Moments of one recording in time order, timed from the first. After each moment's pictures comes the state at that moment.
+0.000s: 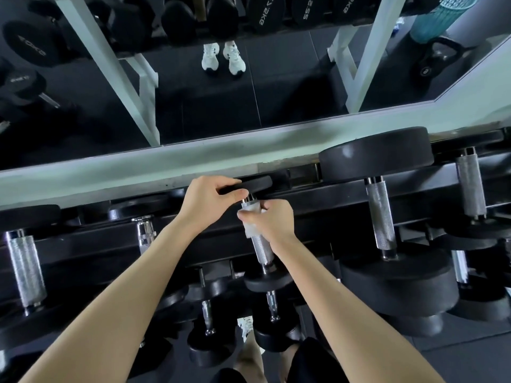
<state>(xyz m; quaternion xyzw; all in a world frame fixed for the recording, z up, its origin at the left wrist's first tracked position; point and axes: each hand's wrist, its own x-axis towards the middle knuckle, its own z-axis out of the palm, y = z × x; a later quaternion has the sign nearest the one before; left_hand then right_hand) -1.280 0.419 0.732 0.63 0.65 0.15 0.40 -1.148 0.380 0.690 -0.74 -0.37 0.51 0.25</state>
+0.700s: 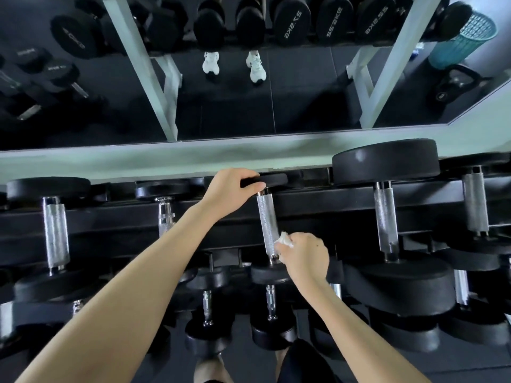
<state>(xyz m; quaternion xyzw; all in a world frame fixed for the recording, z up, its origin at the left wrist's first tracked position) -1.276 0.411 0.743 0.66 0.63 0.12 0.38 -1.123 0.306 0.698 -0.78 -0.52 0.32 0.07</state>
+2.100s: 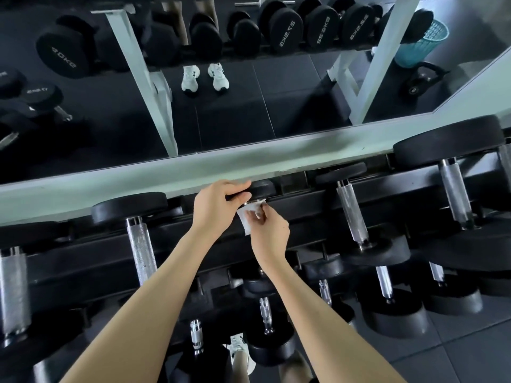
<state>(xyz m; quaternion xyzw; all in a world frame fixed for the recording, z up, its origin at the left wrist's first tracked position) -1.484 0.394 0.720 0.65 0.62 0.23 0.39 -1.383 0.345 0.690 -0.80 -0.40 0.34 0.28</state>
